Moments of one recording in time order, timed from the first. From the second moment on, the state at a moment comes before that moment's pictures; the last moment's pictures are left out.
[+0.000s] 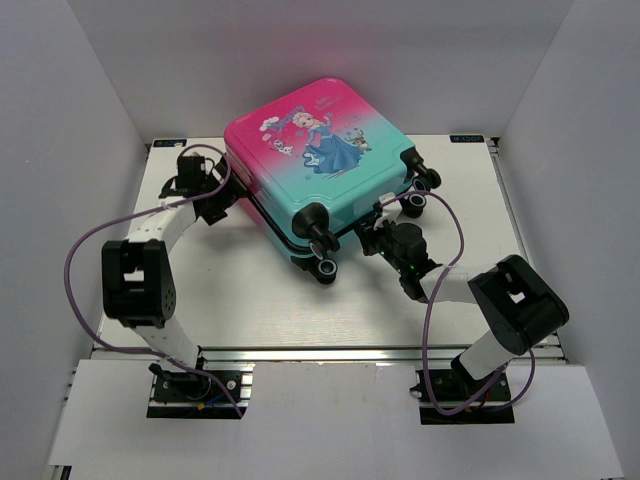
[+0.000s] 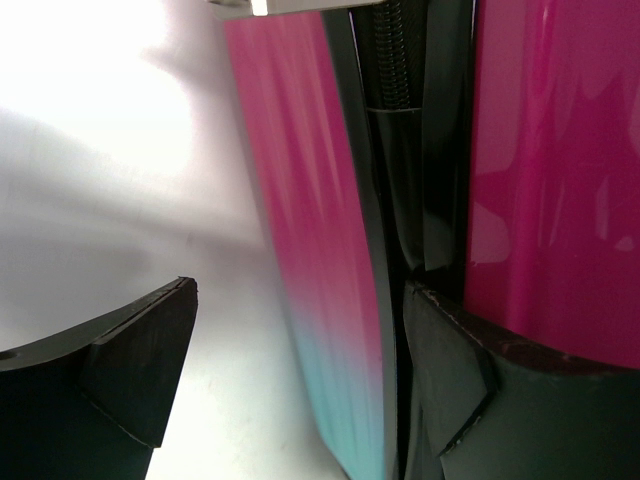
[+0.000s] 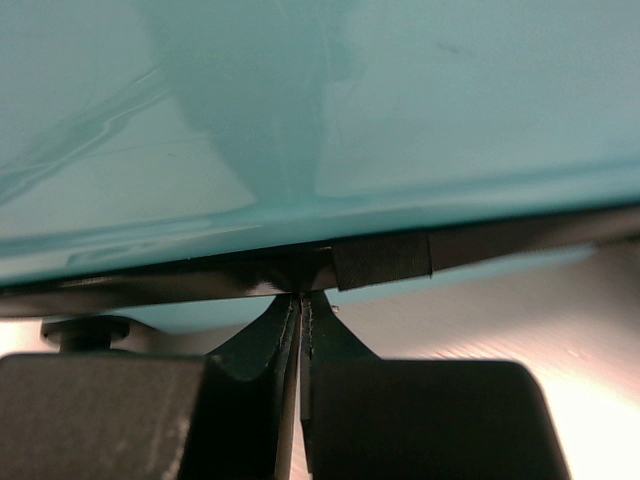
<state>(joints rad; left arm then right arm) -0.03 1.69 1.17 -0.27 0.14 -0.71 0.60 1.56 0.53 0.85 -0.01 0.12</state>
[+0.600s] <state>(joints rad) -0.15 1.06 0.92 -0.33 0.27 -0.67 0.64 1.68 0.65 0.79 0.01 0.13</state>
